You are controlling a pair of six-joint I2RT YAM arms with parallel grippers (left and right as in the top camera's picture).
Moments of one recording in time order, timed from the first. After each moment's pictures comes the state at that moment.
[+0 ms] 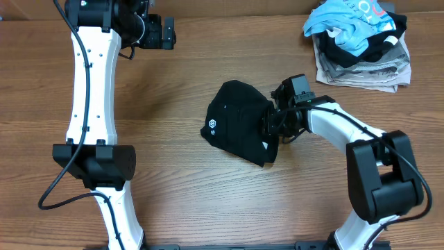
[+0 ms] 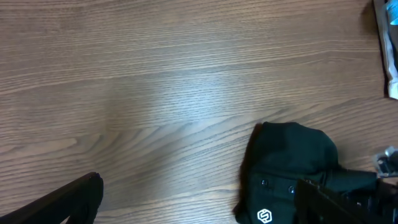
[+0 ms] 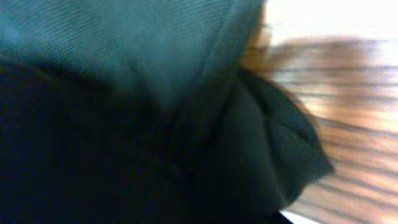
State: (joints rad) left arm -0.06 2.17 2.50 -1.41 0.20 -0.04; right arm 0.26 1.89 1.09 -0.47 -0.41 0.30
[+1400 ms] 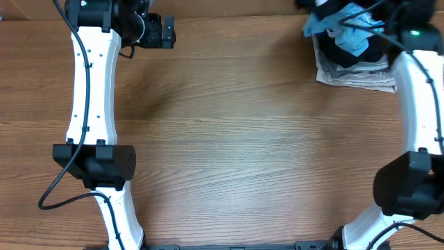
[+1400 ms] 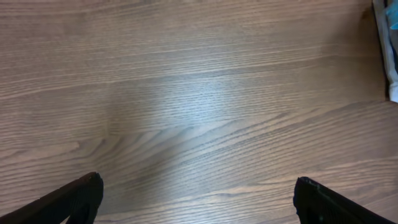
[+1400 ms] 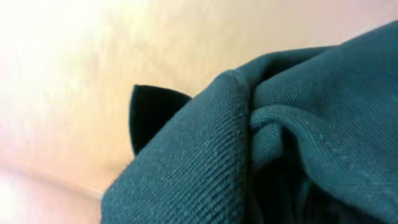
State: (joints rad) left arm -0.06 2.17 2.50 -1.40 0.20 -0.04; right arm -0.16 1.89 1.87 -0.14 -0.56 0.60
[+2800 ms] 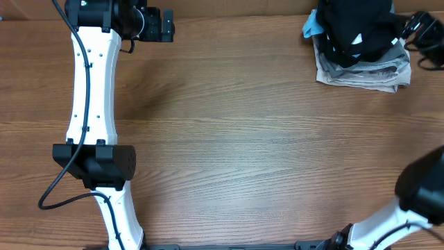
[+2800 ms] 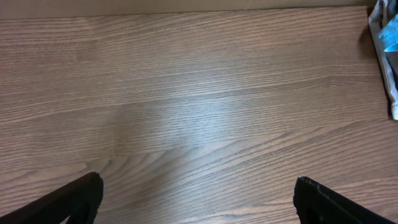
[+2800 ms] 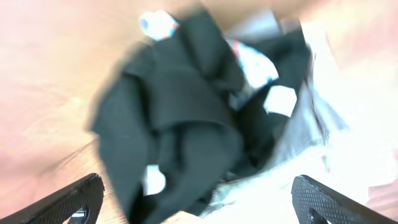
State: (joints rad) left arm -0.06 2.17 2.50 -1.32 0.18 -0.04; right arm -0.48 1.91 1.88 -0.68 -0.49 0.20
